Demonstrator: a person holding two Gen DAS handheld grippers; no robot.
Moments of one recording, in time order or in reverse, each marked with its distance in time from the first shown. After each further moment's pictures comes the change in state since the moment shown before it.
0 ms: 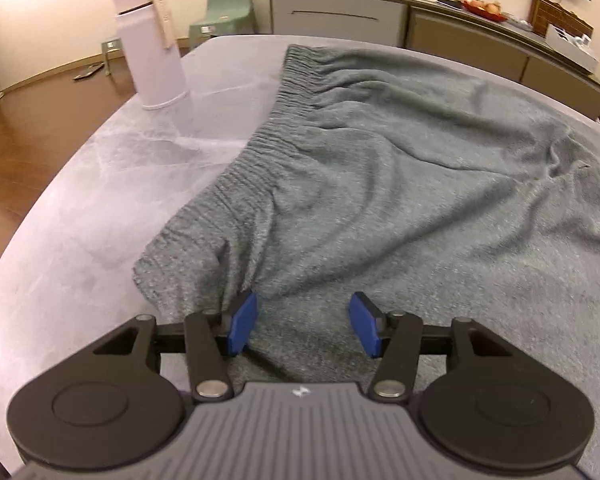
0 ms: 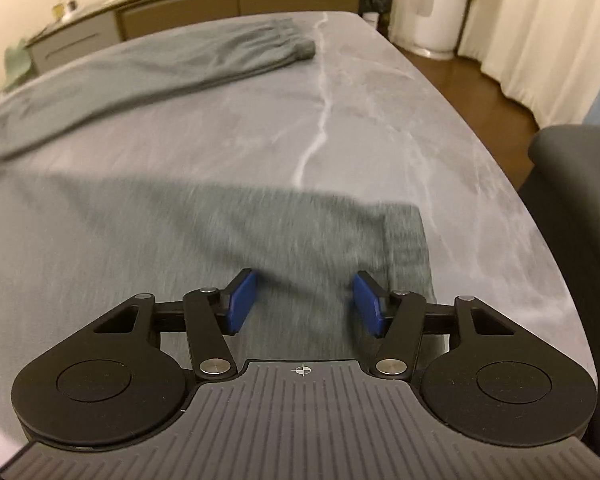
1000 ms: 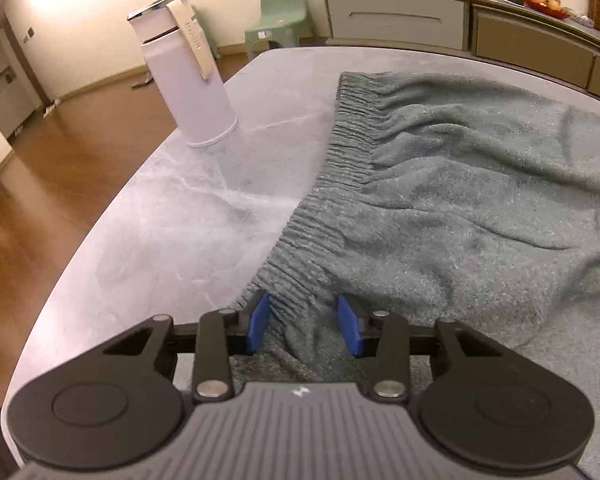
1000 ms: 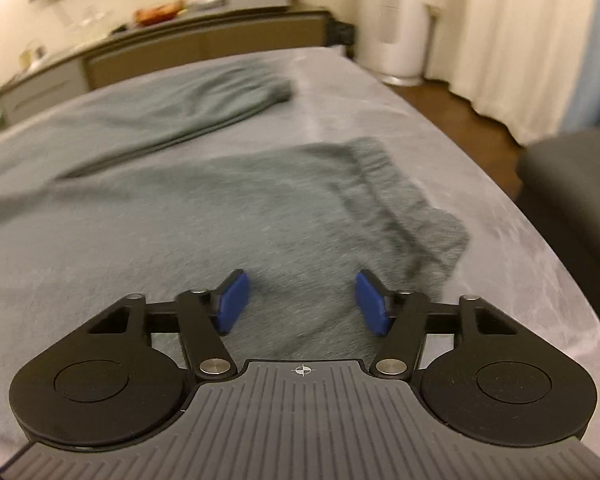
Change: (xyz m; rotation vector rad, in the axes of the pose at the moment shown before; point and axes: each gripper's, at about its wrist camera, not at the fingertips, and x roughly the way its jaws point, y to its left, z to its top) left arm 0.029 -0.009 0.063 -0.019 0.005 0.204; right arm 0.026 0.014 0.011 0.145 -0.116 -0.071
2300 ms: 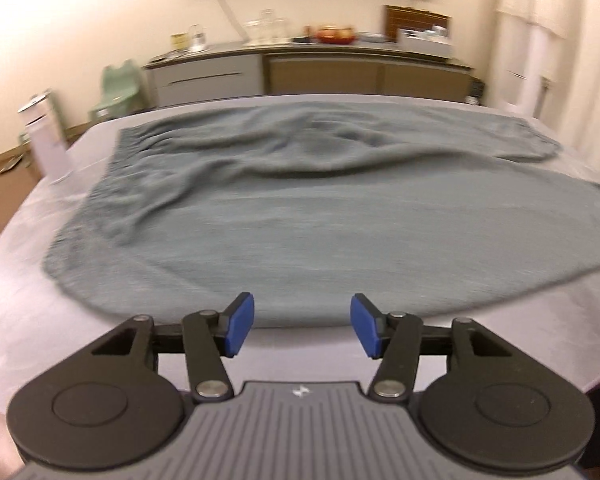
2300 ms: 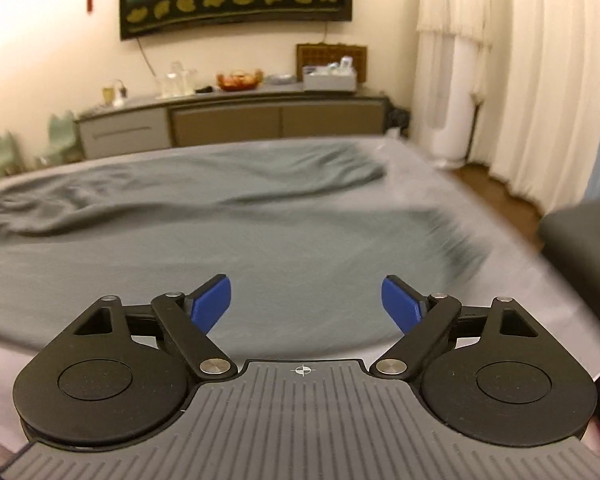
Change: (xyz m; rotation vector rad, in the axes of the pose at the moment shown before) left arm -0.216 -0.104 -0.190 0.278 -0.215 -0.423; right arm -0.163 0.084 -0.075 -0.157 -0.239 0.135
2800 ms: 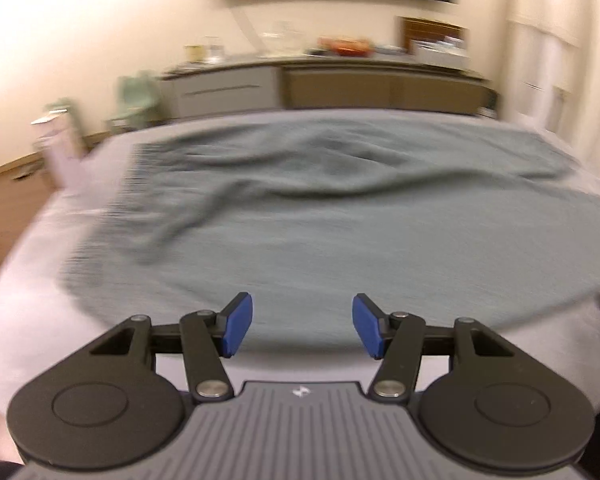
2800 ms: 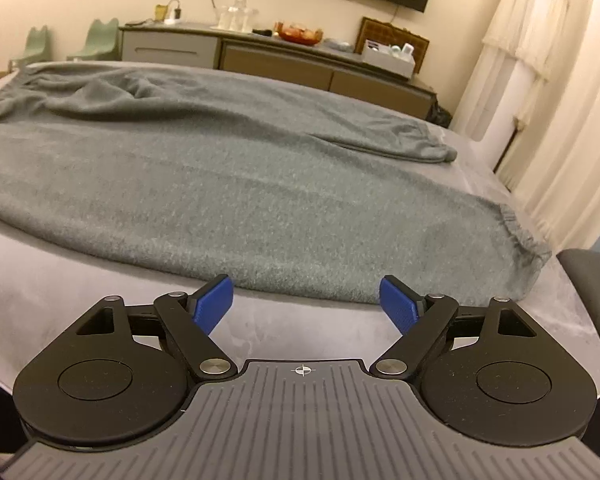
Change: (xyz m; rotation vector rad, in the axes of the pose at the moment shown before) left arm 0.000 0.032 0.009 -0.063 -0.029 0.111; right arm 0.022 0.096 -0.034 -0.249 0.099 -0.016
